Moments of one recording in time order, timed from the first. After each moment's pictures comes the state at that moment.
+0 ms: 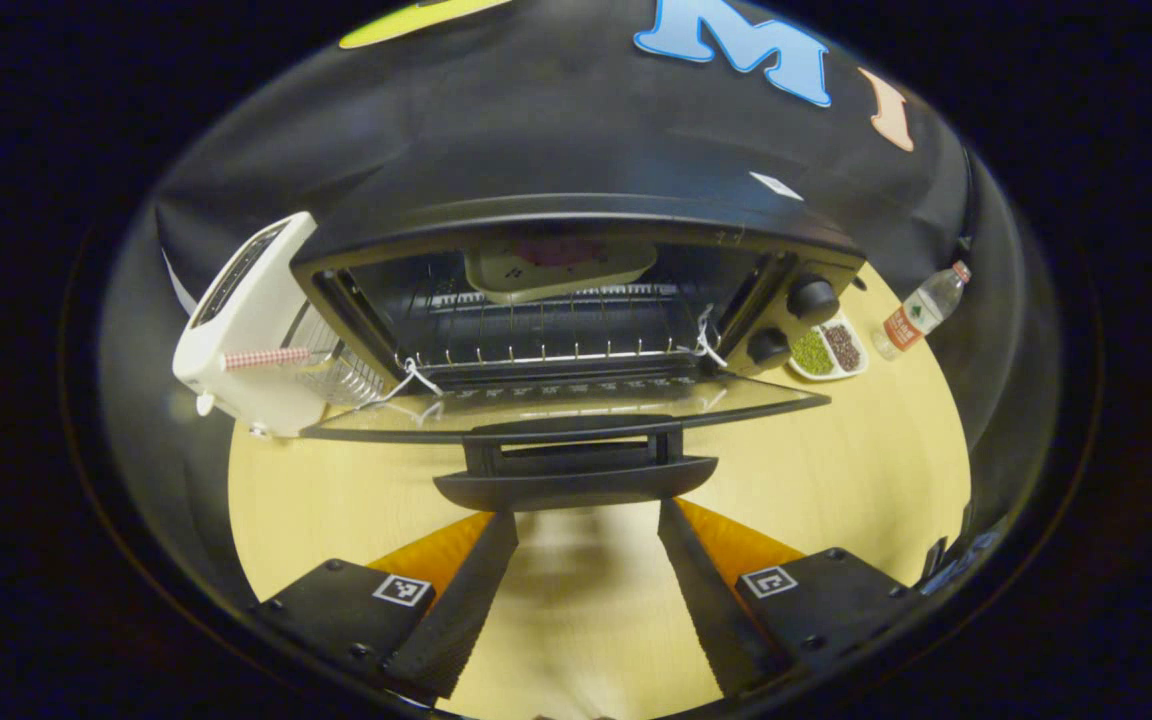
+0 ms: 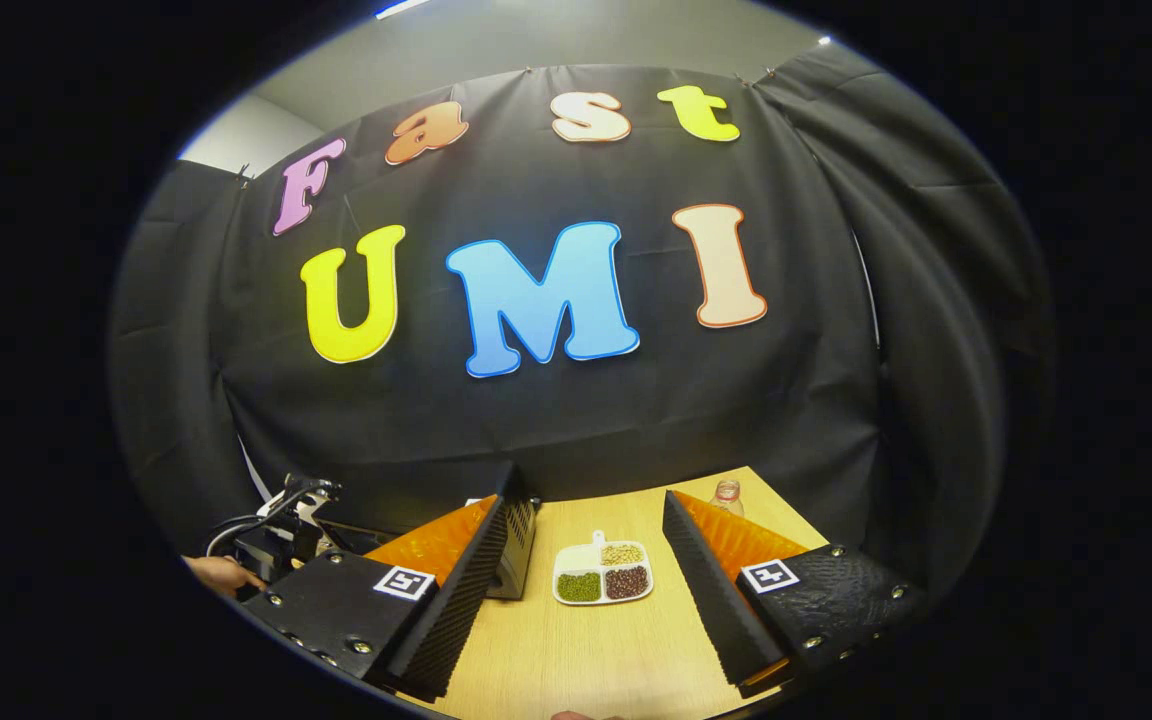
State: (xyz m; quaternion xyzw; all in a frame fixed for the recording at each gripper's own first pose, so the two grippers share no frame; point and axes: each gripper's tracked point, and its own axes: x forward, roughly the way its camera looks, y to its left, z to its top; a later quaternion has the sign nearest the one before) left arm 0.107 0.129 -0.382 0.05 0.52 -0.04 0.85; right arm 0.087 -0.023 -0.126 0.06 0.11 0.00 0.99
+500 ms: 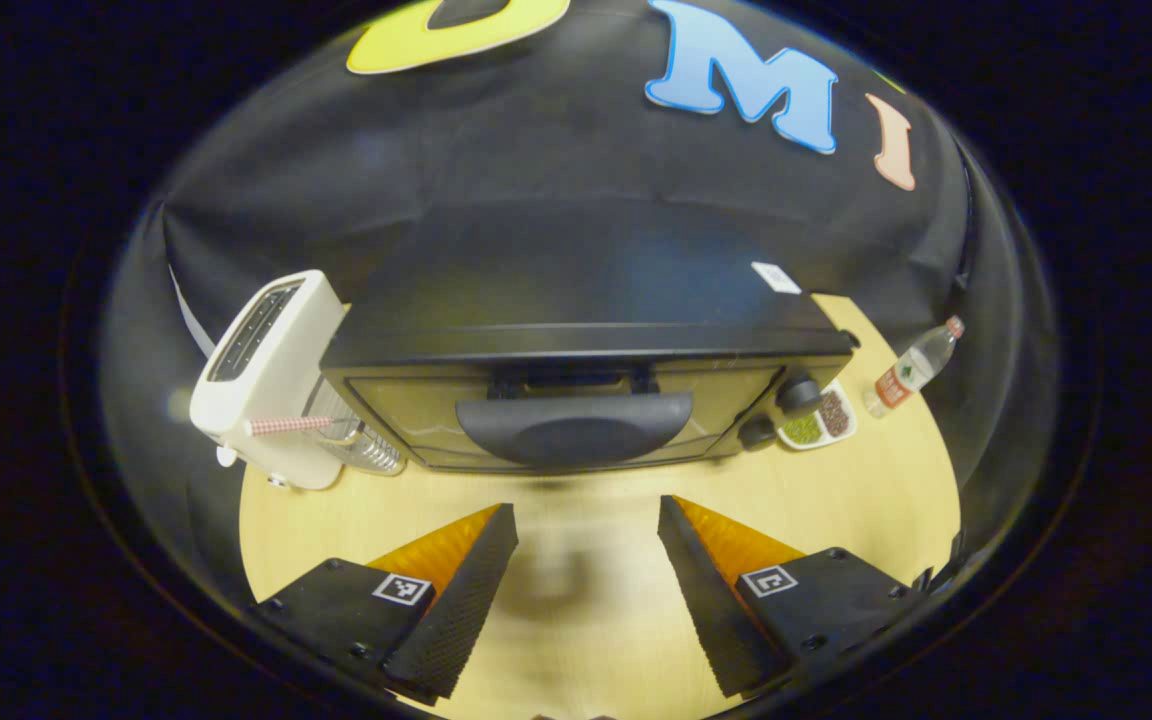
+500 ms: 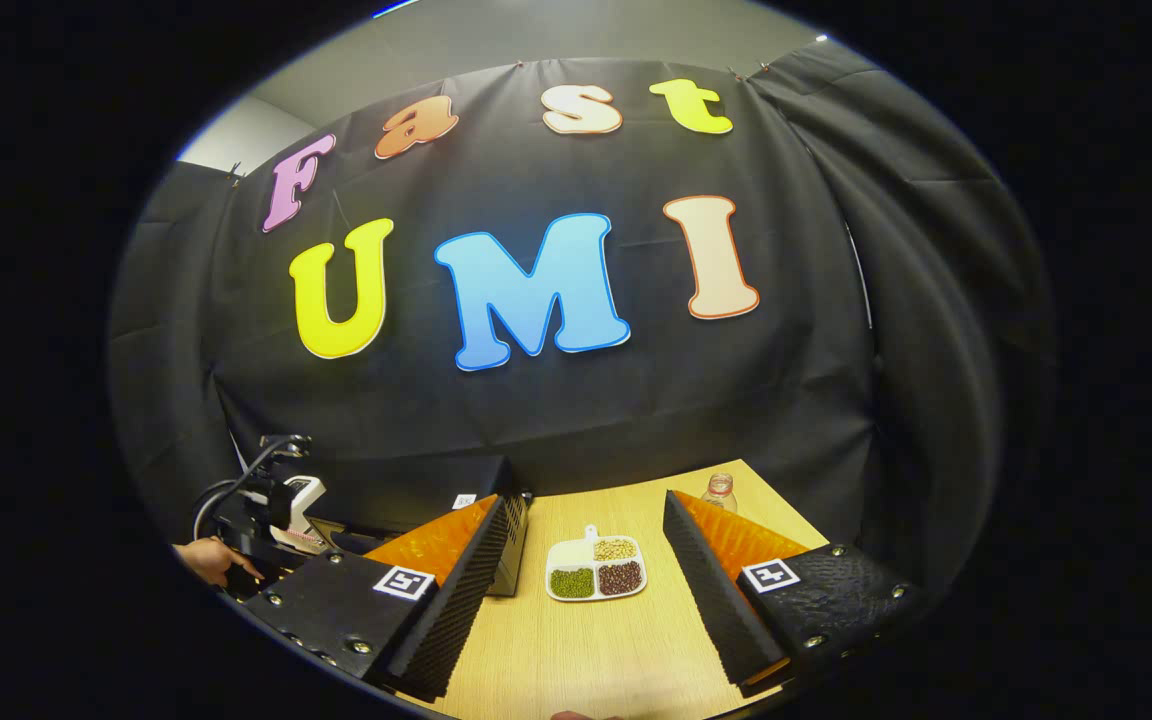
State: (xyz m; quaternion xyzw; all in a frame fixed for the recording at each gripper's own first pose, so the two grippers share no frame) left arm 0.141 0.120 -0.329 0.03 0.44 -0.04 0.90; right arm 0.090 -0.025 -0.128 0.06 0.12 -0.01 0.99
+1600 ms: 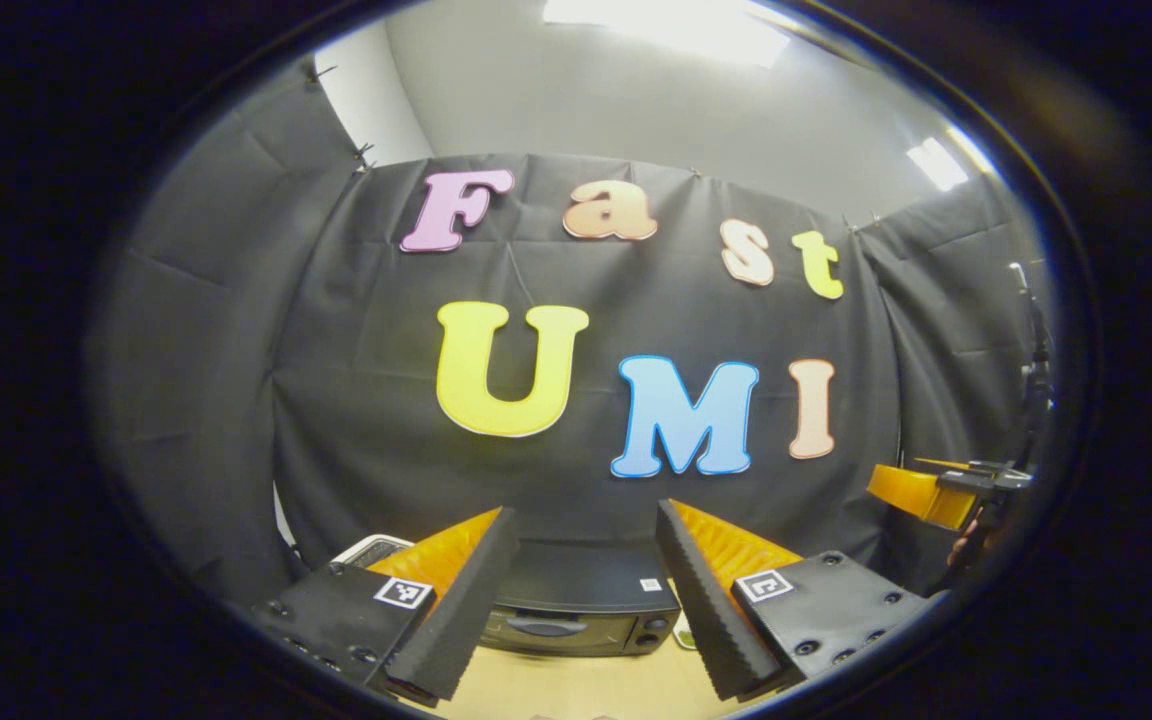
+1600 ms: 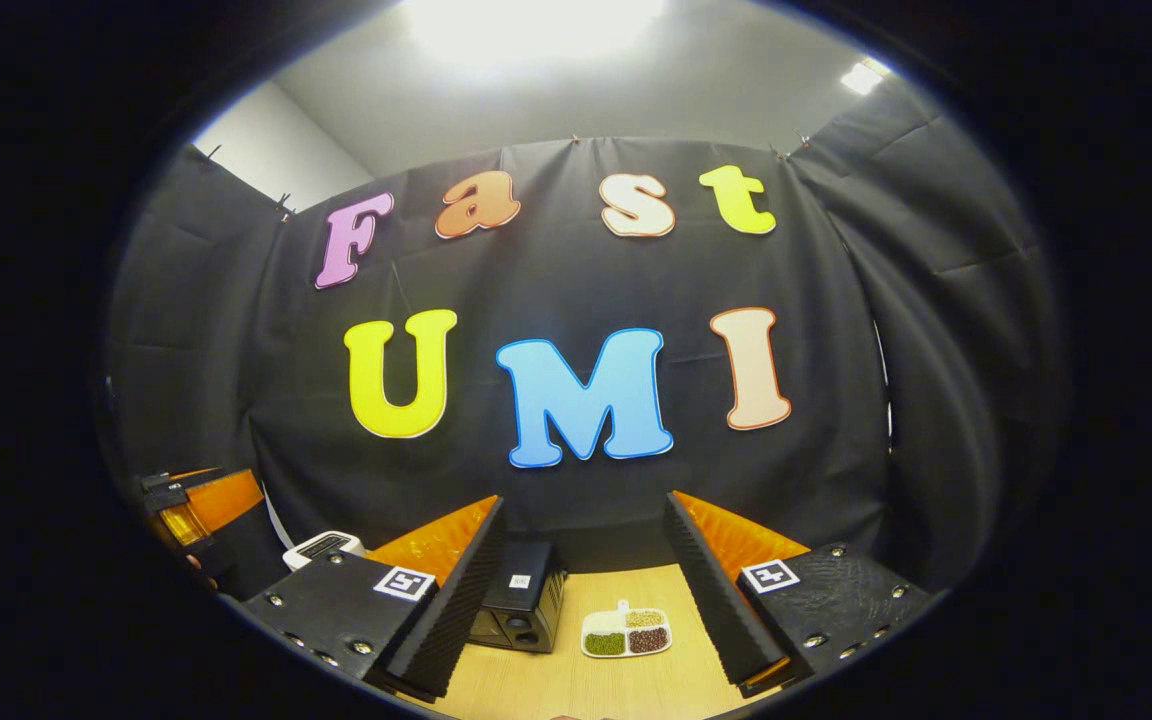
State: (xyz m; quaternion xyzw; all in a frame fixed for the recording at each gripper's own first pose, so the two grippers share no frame) left arm 0.043 0.081 0.005 0.00 0.00 -0.01 1.00; right arm 0.069 0.034 -0.011 0.03 -0.01 0.02 1.00
